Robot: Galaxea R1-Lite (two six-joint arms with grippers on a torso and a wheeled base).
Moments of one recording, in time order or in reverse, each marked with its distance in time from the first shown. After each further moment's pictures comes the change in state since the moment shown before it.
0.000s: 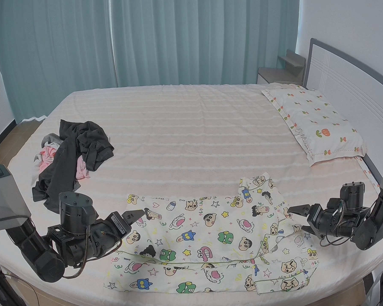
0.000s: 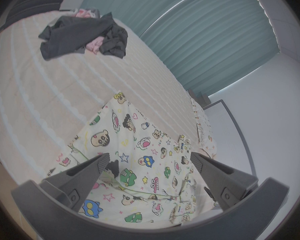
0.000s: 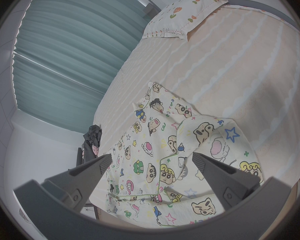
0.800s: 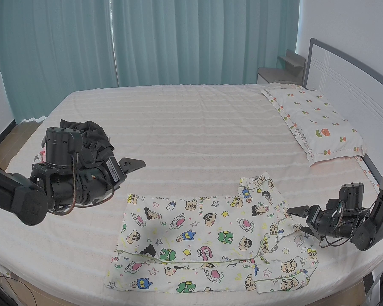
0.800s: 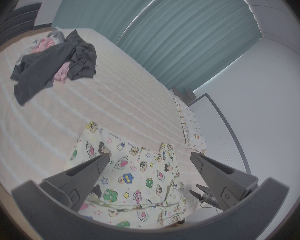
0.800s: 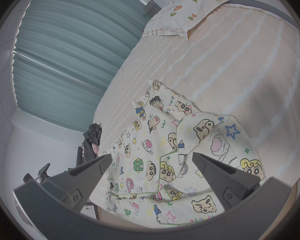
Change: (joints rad) left arm 0.144 -0.175 -0.479 0.589 -0.217 0.212; right arm 0.008 0.004 0.004 0.000 0.001 0.000
